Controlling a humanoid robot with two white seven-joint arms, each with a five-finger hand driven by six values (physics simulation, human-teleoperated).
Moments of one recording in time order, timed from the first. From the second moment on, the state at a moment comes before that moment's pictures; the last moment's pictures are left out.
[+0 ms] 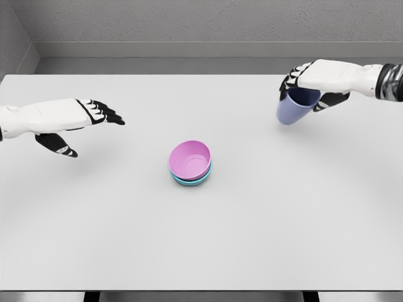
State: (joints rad) left arm -0.62 0.94 -0.58 -1.50 -0.19 -0.61 -0.61; right arm -0.89 -0.75 0.68 -1.25 0.37 -0.61 0.61
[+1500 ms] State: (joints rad) left arm -0.62 0.94 -0.58 -1.50 -0.19 -0.61 -0.61; right arm -0.94 -0.64 0.71 -1.41 0.36 -0.61 0.61
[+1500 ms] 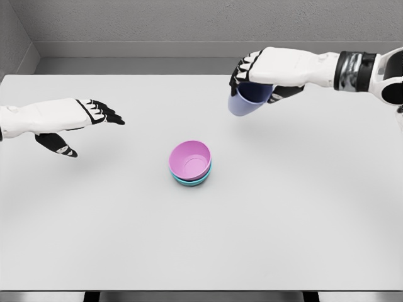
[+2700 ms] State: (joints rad) left arm -0.62 0.94 -0.58 -1.50 -0.19 -0.61 -0.61; right arm -0.95 -0.61 0.85 -1.71 0.36 -0.61 0.61
